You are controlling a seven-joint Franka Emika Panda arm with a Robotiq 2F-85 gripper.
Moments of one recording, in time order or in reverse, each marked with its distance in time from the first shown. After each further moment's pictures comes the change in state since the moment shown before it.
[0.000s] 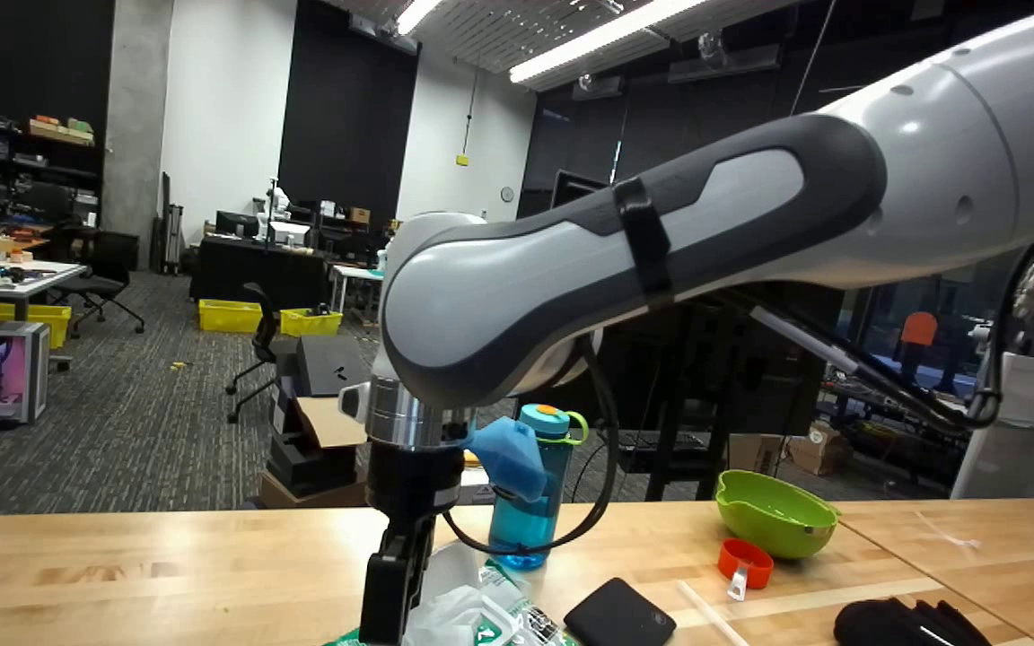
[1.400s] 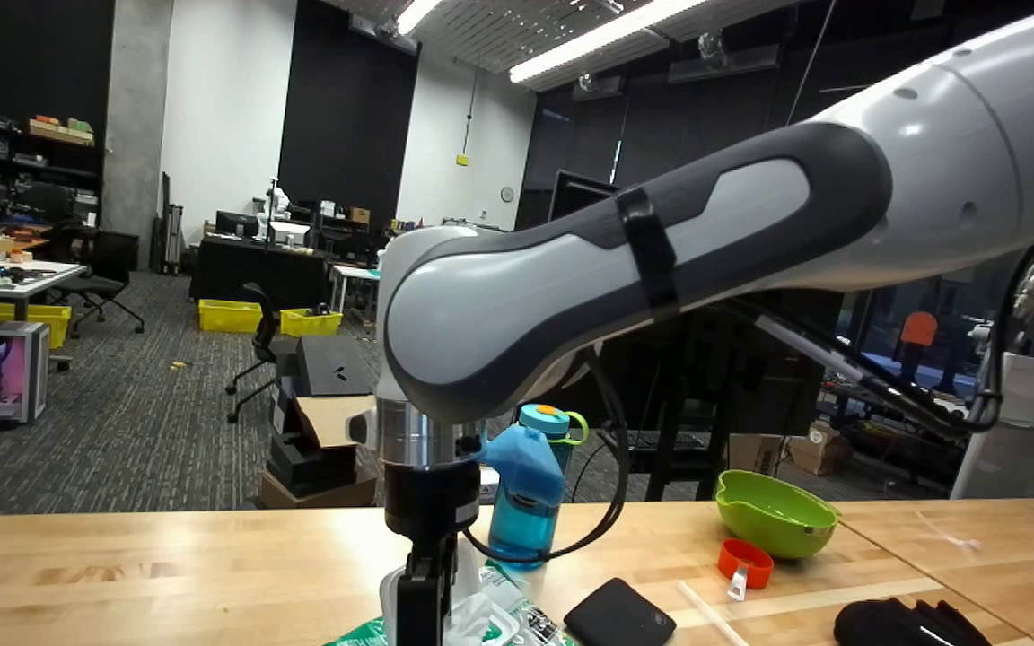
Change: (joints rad) arm 0.002 -0.004 -0.003 -0.014 -0.038 -0.103 -0.006
